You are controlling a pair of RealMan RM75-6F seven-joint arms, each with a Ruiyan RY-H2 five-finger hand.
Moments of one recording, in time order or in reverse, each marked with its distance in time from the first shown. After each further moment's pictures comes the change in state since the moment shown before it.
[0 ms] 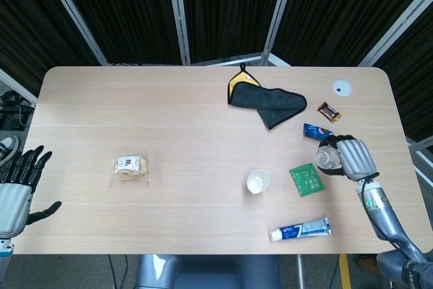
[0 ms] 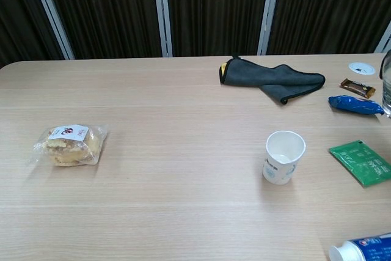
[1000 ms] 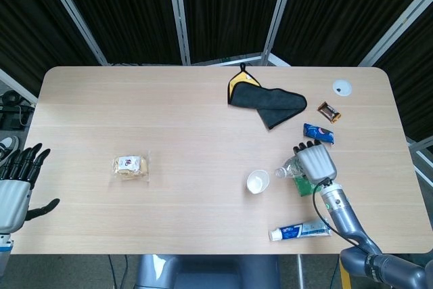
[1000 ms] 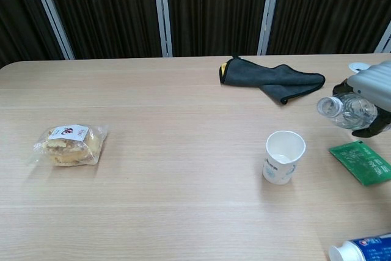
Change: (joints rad) left arm -0.015 -0.006 -0.018 0.021 -0.045 -0.037 -0.004; right arm 0.065 -0.228 -0.006 0.090 0.045 -0.026 -0.603
